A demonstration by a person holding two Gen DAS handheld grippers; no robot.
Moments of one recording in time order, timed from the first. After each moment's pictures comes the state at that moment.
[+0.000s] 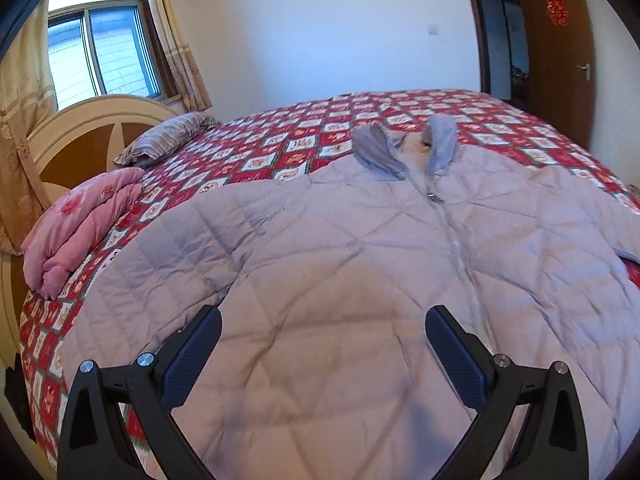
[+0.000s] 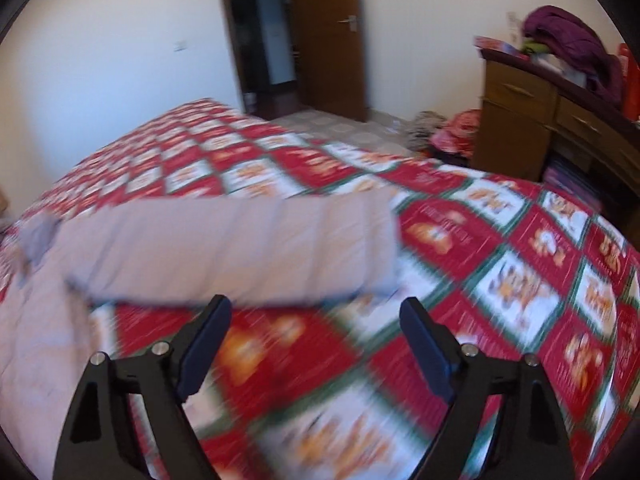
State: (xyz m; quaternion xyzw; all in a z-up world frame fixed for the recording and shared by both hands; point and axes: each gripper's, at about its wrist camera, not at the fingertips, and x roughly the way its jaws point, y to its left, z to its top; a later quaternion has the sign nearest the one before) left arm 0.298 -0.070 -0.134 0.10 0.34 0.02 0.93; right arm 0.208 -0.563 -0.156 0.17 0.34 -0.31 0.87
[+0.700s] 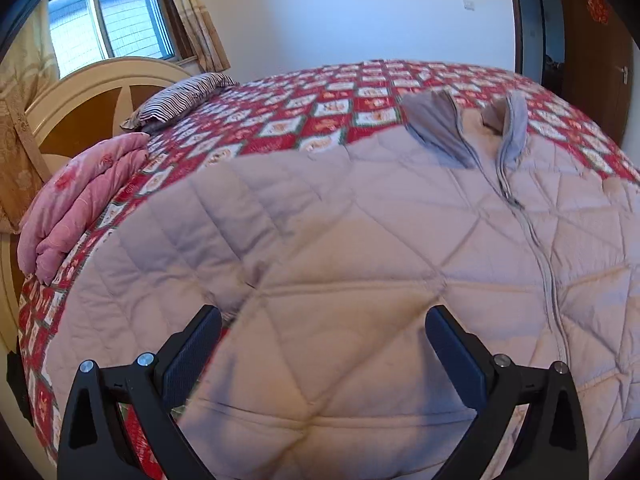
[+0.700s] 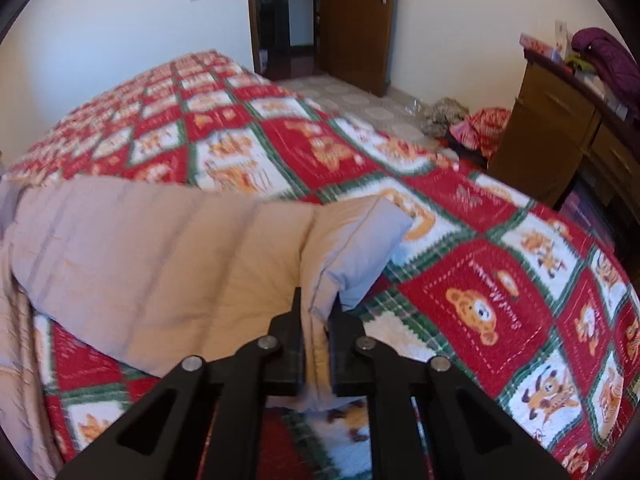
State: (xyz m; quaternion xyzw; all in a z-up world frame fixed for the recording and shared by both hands) left arm 0.379 -0.032 -0.155 0.07 0.39 0.05 0.92; right arm 0.265 -0.584 -0.163 0.12 0.39 -0.26 0.87
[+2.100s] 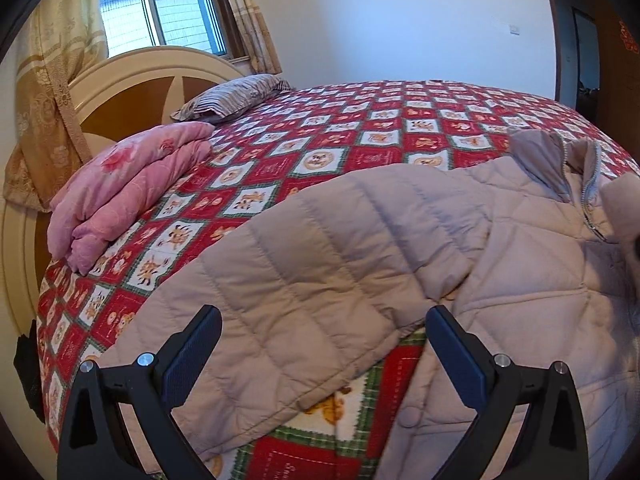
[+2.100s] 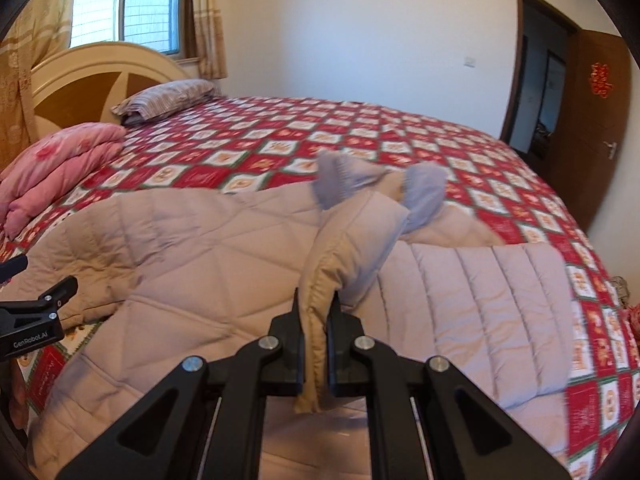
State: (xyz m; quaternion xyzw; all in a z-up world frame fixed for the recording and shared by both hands) left arm 0.375 0.103 -0.143 0.06 0.36 0.12 0.92; right arm 0.413 -0.123 -0.133 -0.04 0.34 0.09 0.93
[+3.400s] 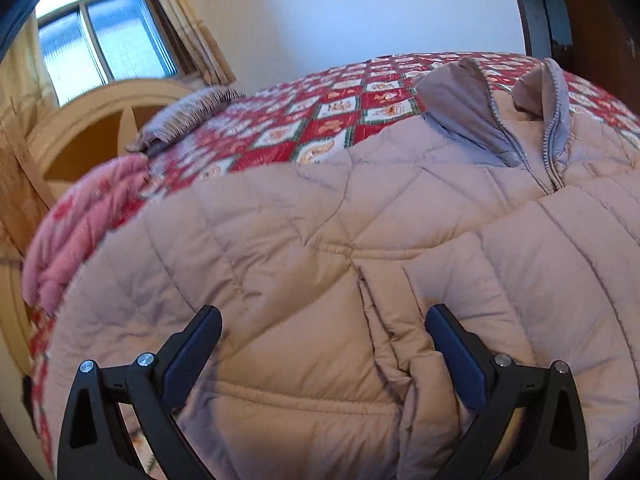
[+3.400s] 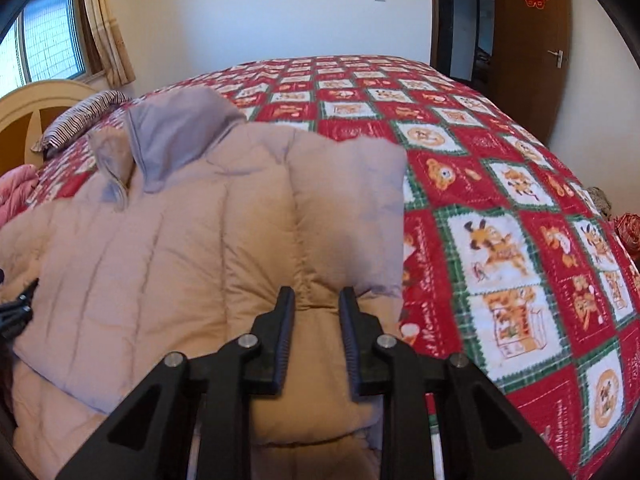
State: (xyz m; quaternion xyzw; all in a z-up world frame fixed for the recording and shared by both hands) left arm 0.454 -0.046 -0.205 0.11 0.38 0.09 0.91; right arm 0.443 -0.349 -0.190 0.04 0.39 -0.03 0.92
